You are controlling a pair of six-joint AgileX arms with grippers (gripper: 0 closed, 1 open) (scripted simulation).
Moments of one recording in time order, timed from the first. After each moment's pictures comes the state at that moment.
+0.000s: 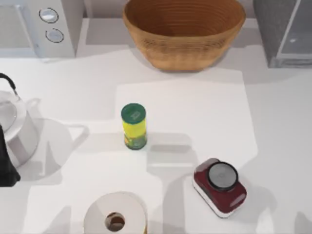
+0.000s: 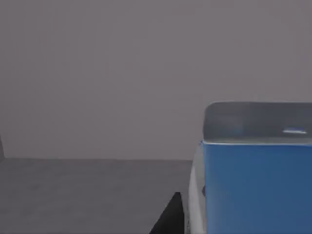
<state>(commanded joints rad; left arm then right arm) 0.00 0.00 0.00 0.00 0.00 0.00 -0.26 2.33 1.34 0.99 -0.24 0.00</state>
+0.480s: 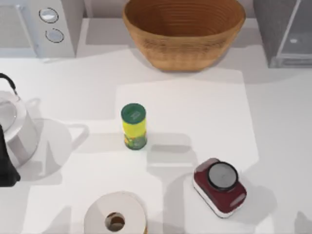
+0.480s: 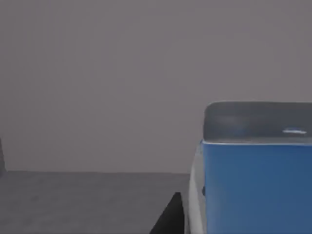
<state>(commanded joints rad) 0.00 0.00 0.00 0.00 0.00 0.00 -0.28 2.27 1.27 1.04 -0.25 0.00</state>
